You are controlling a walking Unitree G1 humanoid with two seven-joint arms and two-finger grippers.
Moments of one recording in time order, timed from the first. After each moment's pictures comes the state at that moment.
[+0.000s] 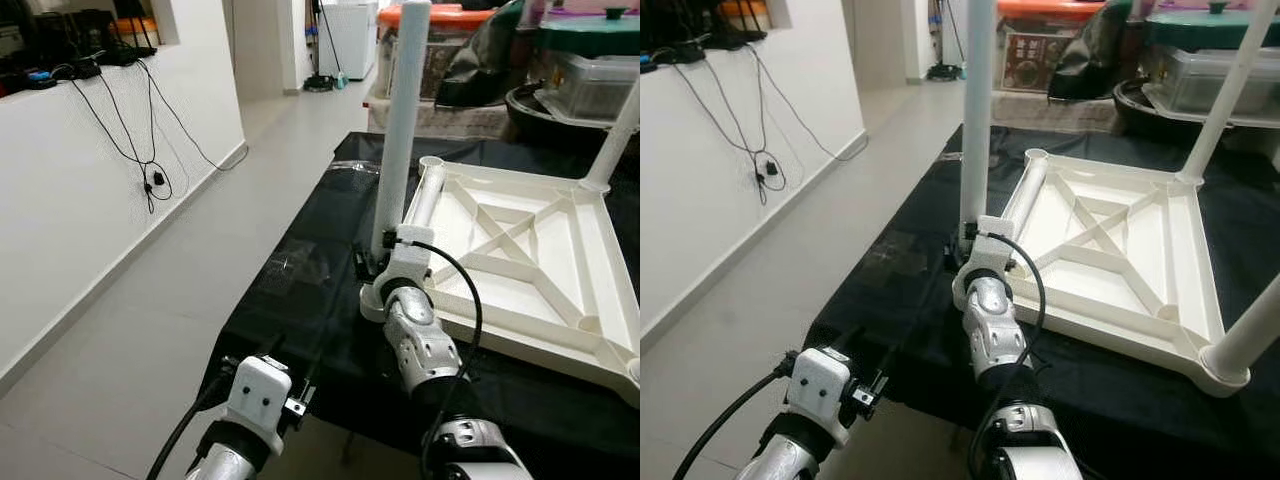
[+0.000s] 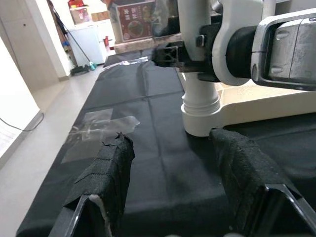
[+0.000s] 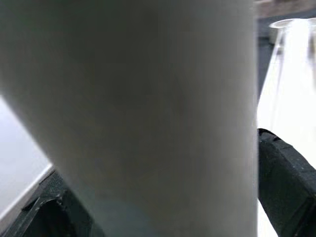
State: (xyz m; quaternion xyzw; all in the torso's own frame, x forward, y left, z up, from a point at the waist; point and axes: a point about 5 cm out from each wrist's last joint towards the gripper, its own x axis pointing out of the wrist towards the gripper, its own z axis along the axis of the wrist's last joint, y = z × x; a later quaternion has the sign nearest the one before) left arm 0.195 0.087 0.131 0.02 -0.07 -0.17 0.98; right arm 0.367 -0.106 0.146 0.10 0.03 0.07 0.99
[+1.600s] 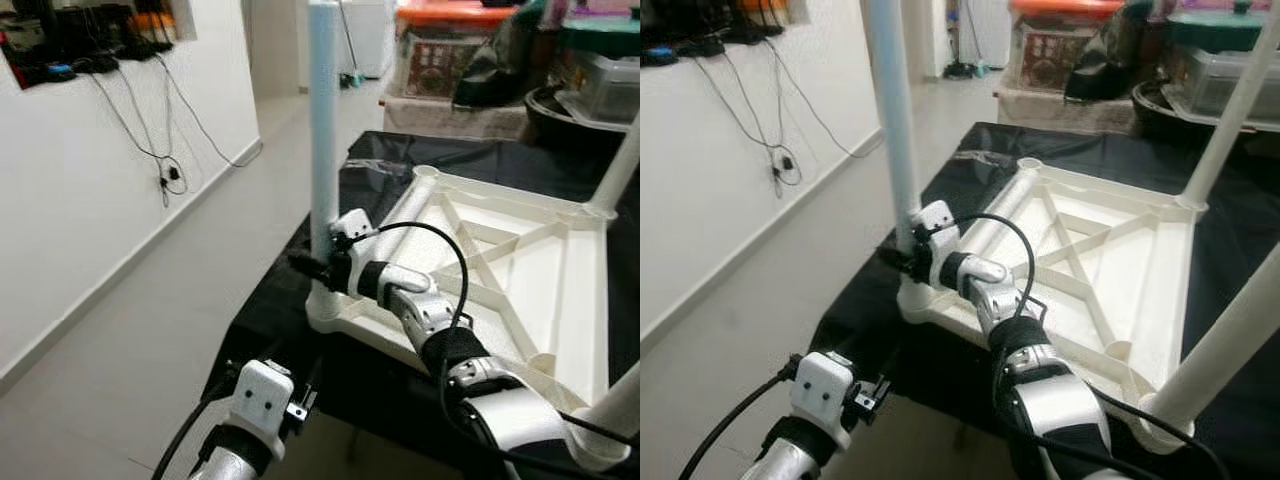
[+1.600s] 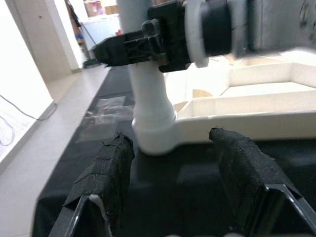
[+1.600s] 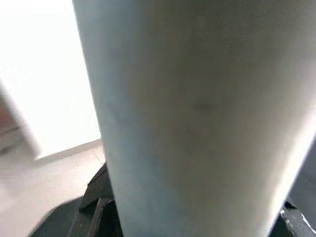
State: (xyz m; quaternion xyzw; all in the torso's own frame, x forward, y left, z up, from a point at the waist) left arm 0.194 0.086 0.126 0.02 -0.06 -0.17 0.98; right arm 0.387 -0.091 0.160 -0.02 0.03 0.28 0.96
